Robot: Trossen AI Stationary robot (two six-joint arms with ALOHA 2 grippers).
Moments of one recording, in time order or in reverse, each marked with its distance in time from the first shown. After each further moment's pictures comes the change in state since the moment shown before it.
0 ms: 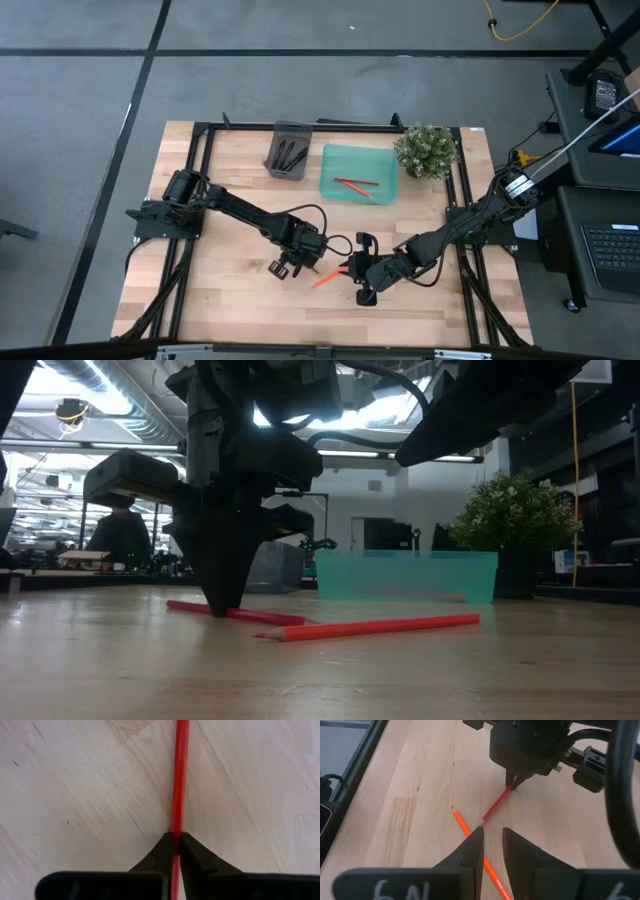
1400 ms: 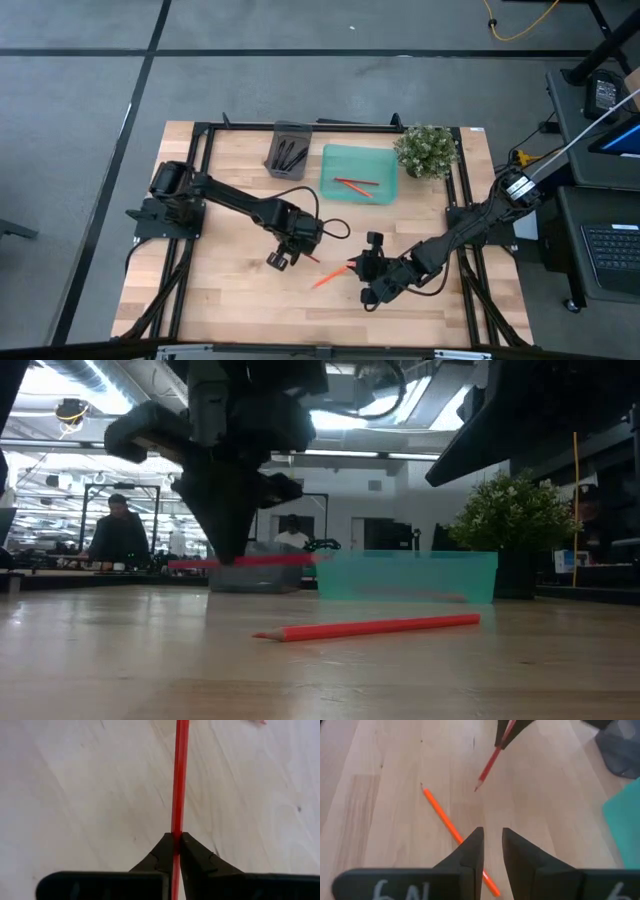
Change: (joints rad) left arm 0.073 -0.165 -0.005 -0.066 -0.004 -0.045; right arm 0.063 0.000 0.000 -0.153 0.185 0.082
